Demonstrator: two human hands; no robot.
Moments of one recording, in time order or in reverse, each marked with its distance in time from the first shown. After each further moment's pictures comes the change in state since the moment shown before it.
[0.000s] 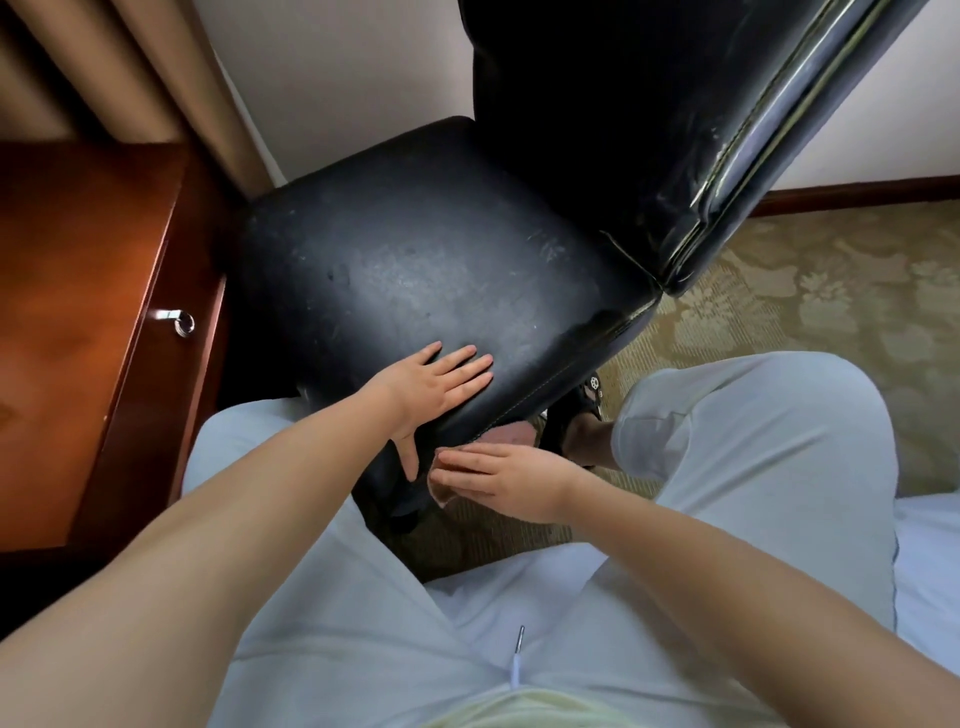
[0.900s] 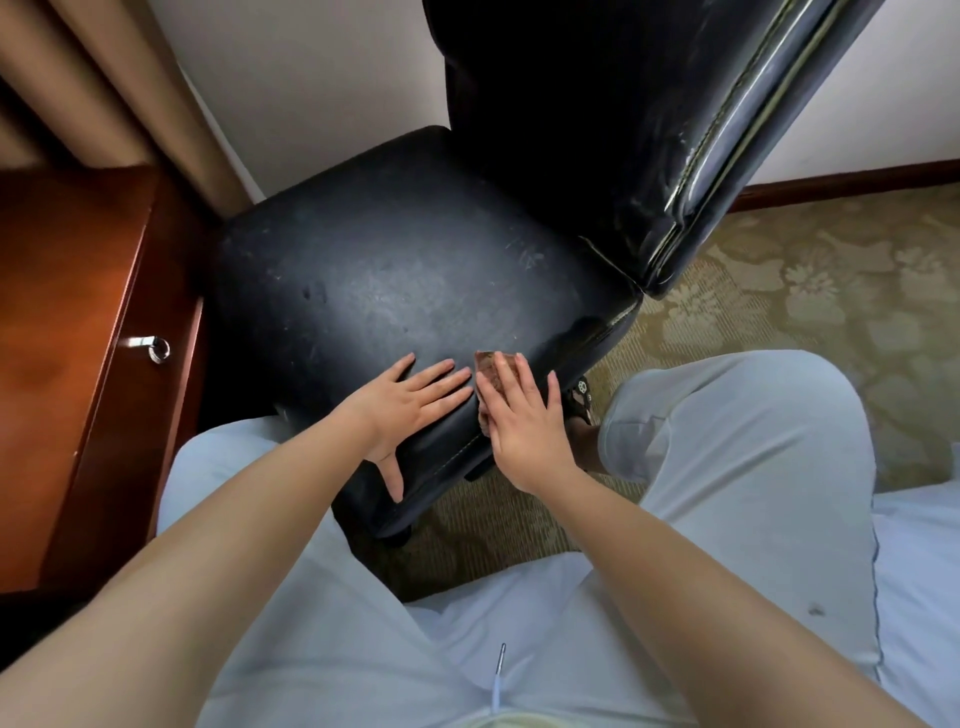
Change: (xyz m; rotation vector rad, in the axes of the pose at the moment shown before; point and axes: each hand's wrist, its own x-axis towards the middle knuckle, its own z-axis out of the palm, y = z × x) left_hand 0.006 -0.004 0.011 -0.110 0.022 -0.001; right_hand -0.001 0.026 0.003 0.434 -0.009 1.079
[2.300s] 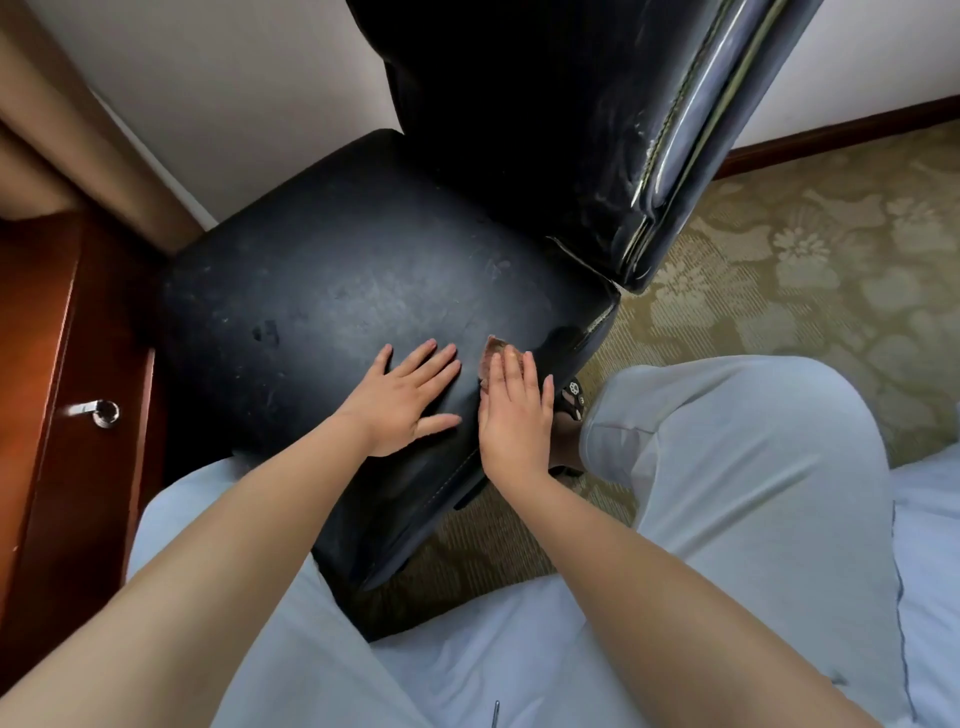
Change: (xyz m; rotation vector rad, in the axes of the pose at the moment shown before) left_hand 0.057 -0.016 -0.013 -0.311 0.220 -0.151; right_hand 0.041 0.009 0.002 0.147 0.065 0.382
